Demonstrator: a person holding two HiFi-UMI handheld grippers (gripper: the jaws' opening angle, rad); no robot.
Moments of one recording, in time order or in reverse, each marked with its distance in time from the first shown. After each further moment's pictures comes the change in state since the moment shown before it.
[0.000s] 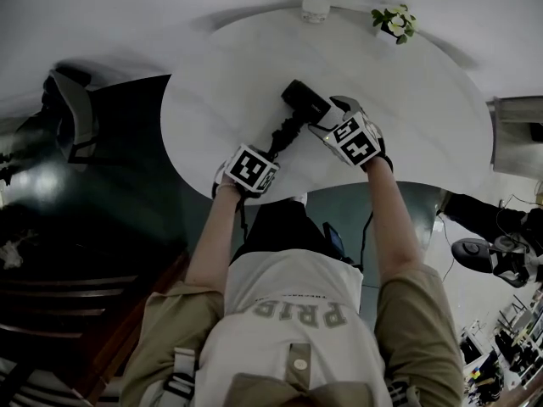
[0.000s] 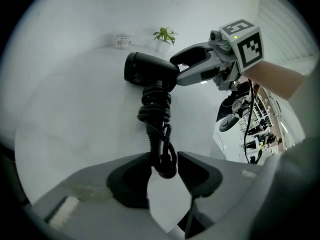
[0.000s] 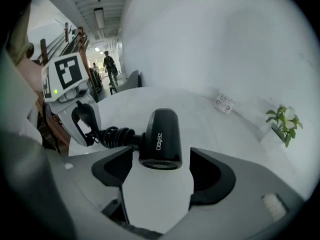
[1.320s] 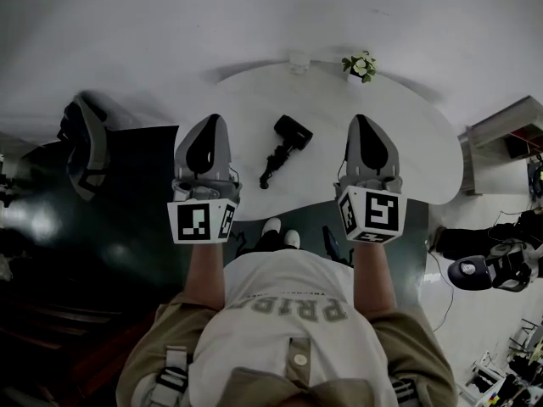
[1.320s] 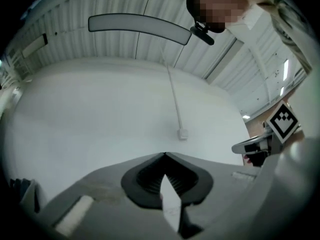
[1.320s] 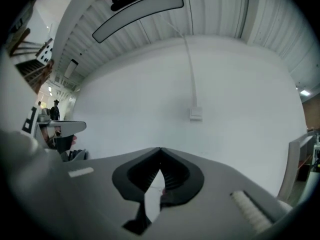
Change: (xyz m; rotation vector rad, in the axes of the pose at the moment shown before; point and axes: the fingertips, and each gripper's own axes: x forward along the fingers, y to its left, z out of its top) left arm -0.404 -0.078 0.097 0.210 -1.531 0.605; right arm -0.346 0.039 0.148 0.238 -0.887 -0.707
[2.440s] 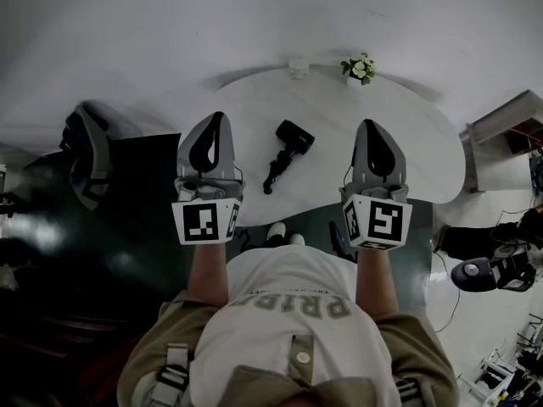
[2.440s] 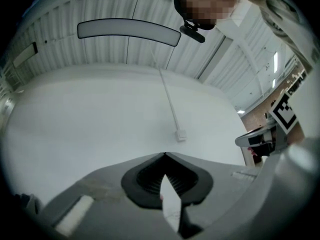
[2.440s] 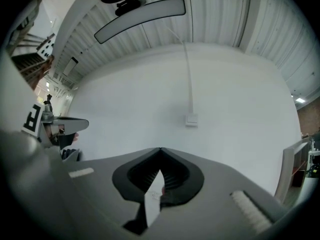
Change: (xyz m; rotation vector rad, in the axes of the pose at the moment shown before) left arm 0.016 -0.003 0.013 0.100 -0.035 -0.029; right arm -0.010 -0.008 0.013 -0.045 -0.053 -0.058
